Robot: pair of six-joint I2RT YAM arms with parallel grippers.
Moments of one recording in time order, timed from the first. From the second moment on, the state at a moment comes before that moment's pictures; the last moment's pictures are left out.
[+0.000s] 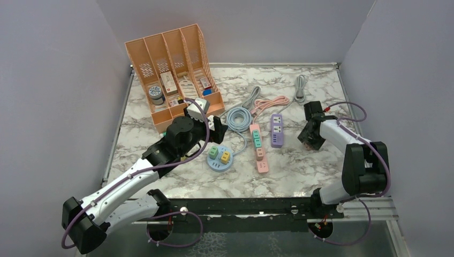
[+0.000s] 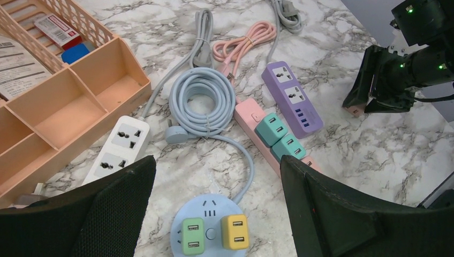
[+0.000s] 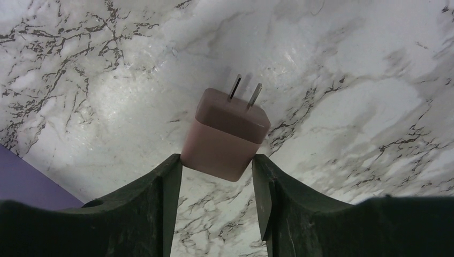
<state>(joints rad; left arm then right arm) -0.77 0.90 0.76 -0.10 -0.16 -0.31 0.08 1.49 0.84 -0.62 0.35 0.74</state>
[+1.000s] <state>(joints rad) -0.77 0.97 0.78 -0.11 -0.10 -0.34 0.07 1.37 0.81 -0.50 0.17 0.47</state>
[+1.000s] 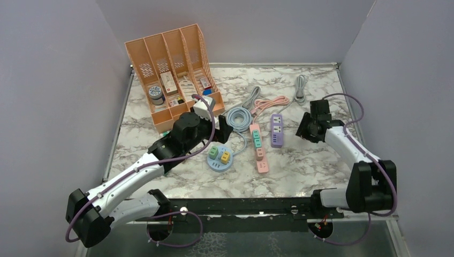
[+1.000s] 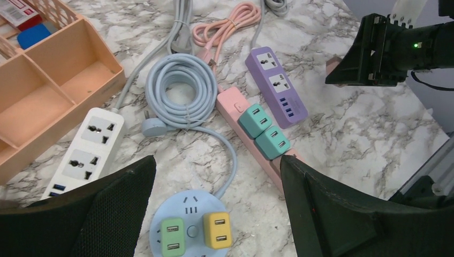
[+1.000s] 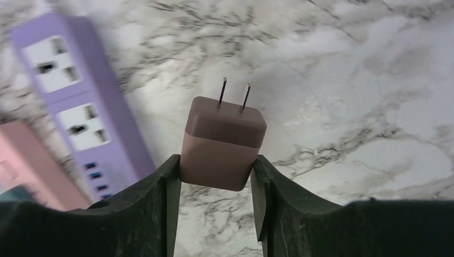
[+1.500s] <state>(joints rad) -0.75 1.21 1.11 -0.21 0.10 -0.62 0.33 1.09 0.85 -0.31 -0.21 0.26</state>
